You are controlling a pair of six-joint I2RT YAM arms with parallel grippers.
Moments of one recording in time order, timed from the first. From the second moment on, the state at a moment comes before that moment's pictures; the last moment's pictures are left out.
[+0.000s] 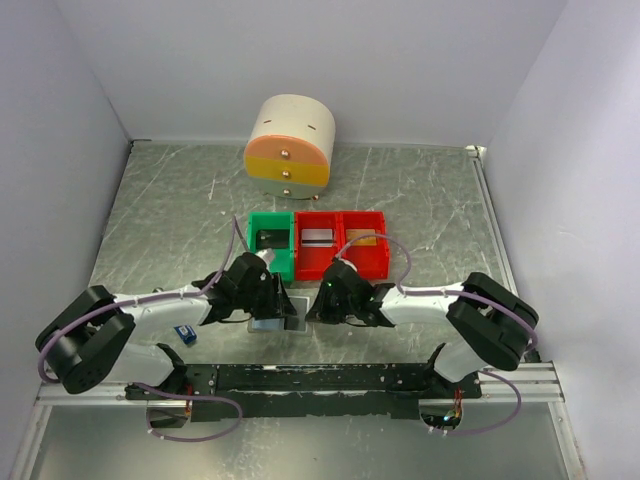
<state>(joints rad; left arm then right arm) -0.77 1.33 0.47 0.01 0.19 -0.87 0.94 1.50 0.55 0.09 -0.08 1.06</state>
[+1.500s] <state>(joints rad) -0.71 1.20 0.25 0.27 0.31 -1.11 0.91 1.52 0.47 0.25 -0.14 1.11</state>
